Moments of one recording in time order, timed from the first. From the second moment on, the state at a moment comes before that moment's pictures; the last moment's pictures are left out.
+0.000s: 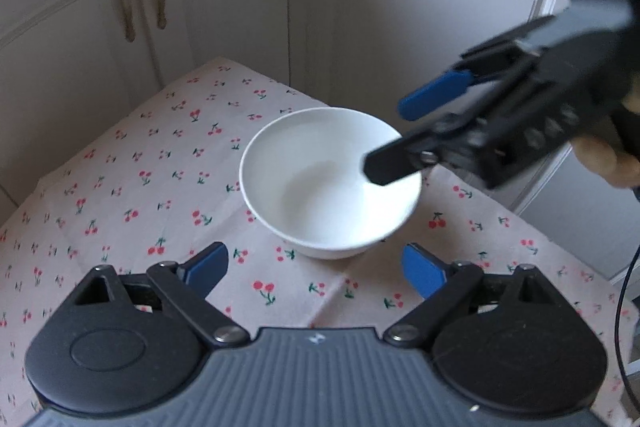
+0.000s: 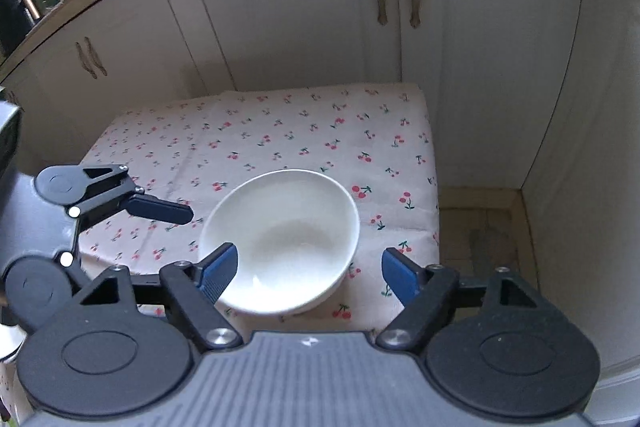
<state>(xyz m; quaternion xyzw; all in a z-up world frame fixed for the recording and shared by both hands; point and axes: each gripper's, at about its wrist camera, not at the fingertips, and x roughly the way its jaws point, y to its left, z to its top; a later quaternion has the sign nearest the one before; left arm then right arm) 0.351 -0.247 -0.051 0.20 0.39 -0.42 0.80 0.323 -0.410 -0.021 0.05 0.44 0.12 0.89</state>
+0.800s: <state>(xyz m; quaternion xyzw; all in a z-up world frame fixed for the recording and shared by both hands) 0.359 -0.259 -0.064 0.21 0.37 -0.45 0.79 0.369 -0.411 -0.040 0.08 0.47 0.13 0.87</state>
